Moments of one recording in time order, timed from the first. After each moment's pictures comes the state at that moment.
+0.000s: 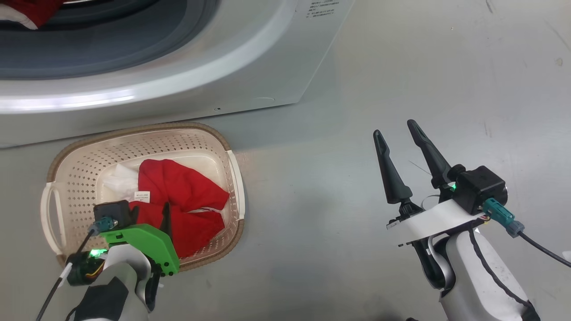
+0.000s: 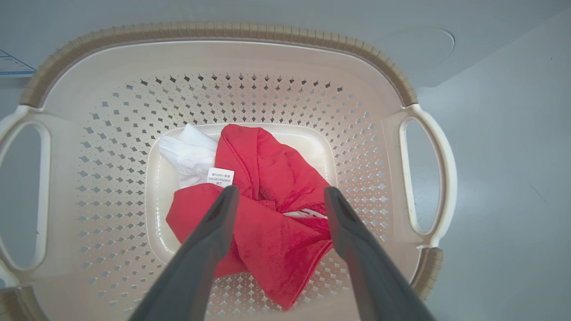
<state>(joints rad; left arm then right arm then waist) -0.53 0.03 -0.25 1.03 -0.48 -0.02 -0.19 -0.26 -0.05 0.28 0.17 0.31 0.09 -0.26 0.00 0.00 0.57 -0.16</state>
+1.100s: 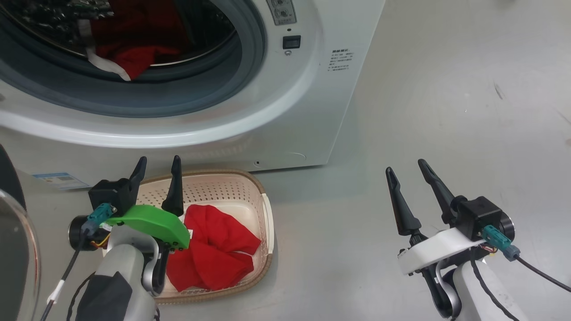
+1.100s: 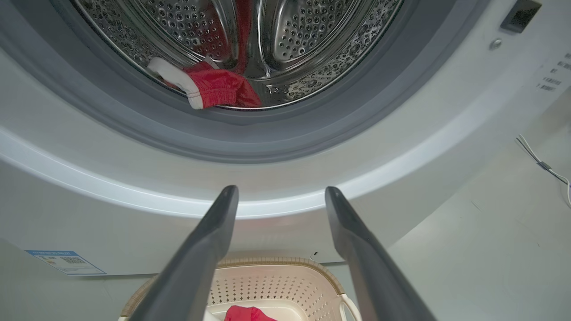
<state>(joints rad) -0.45 0.03 -0.22 0.65 -0.43 -0.03 -0.25 -0.17 -0.05 0.23 0.25 0.27 0.09 -0.26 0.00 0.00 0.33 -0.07</state>
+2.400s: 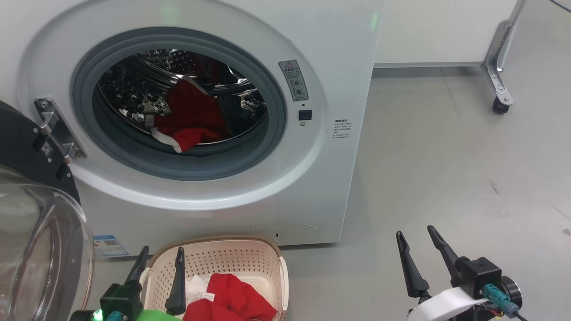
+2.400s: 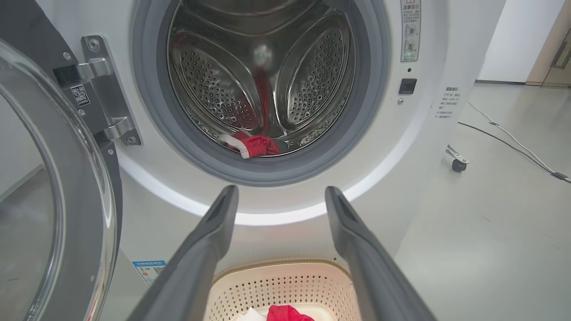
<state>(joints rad) 0.04 0.08 -0.23 0.24 -0.31 0.07 -0.25 0.06 -0.04 0.21 0.23 0.25 0.05 -0.26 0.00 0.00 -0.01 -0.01</state>
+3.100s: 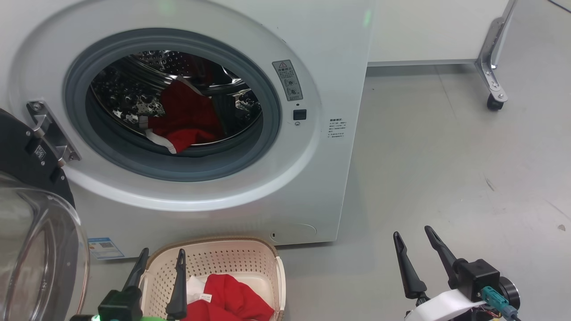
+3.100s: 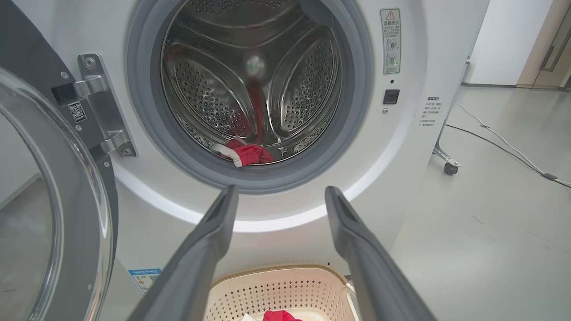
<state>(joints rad) 0.11 0.08 -0.22 0.10 -0.29 0.09 -0.21 0.08 -0.04 0.23 0.20 0.25 0.04 -0.26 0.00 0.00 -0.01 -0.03</state>
